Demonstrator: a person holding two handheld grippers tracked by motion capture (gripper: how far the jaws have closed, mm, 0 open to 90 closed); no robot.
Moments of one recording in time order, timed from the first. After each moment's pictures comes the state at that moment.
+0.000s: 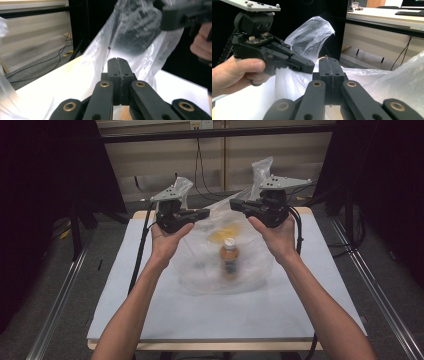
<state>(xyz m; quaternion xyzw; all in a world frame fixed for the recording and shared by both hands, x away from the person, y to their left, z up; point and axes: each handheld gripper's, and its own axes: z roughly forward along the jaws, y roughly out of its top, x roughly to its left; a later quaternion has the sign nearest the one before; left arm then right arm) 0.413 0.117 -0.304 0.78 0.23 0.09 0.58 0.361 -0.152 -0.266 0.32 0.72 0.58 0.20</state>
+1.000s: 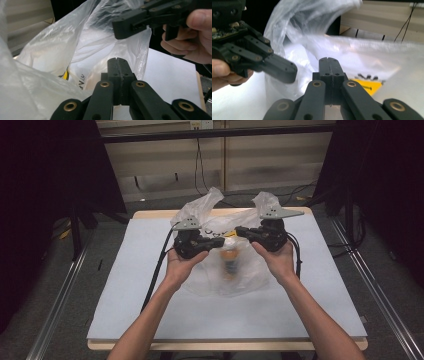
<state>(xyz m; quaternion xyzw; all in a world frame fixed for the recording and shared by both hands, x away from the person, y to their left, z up) 0.384 0.090 -0.361 0.81 0.20 0.05 0.55 0.357 -0.165 -0.349 0.37 0.74 0.54 0.17</state>
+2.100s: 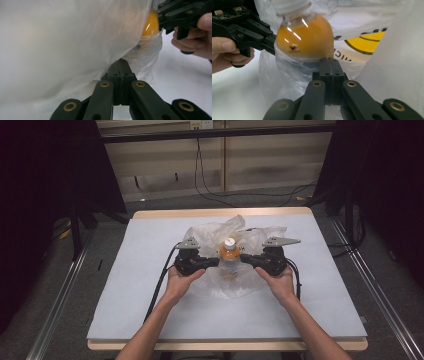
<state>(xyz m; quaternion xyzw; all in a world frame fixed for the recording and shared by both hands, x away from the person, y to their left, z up) 0.385 0.103 -0.441 0.83 0.24 0.01 0.51 0.343 -0.181 -0.437 0.40 0.74 0.52 0.12</state>
